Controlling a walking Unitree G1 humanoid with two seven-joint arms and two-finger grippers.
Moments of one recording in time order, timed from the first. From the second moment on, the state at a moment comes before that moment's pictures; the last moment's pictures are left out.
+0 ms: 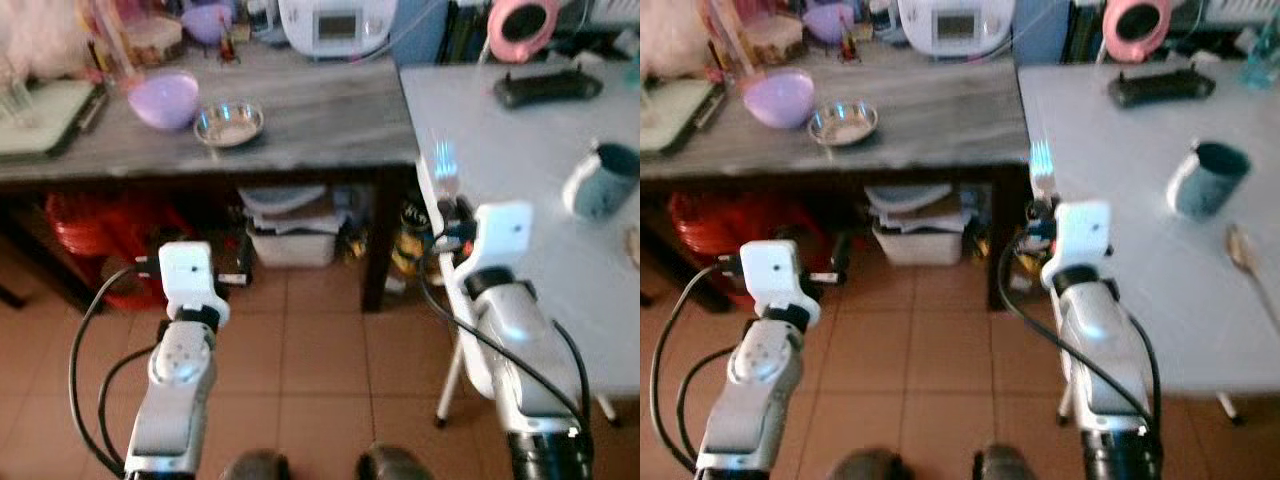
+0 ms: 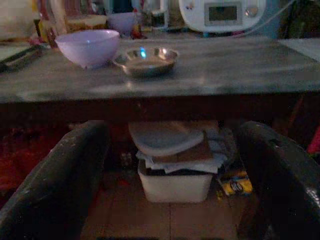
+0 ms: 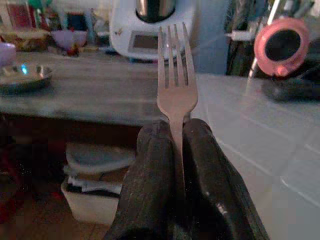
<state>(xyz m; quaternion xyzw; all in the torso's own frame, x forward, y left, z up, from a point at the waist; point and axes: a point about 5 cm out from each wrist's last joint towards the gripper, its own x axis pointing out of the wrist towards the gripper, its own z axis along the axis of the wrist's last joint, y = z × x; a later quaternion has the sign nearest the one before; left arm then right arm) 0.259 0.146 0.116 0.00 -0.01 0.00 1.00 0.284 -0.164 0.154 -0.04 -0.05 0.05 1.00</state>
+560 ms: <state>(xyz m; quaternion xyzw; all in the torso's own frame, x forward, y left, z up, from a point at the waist) 0.261 0.139 0.116 0.01 -0.02 -0.02 1.00 0.284 -0.165 0.152 -0.04 -0.05 0.05 1.00</state>
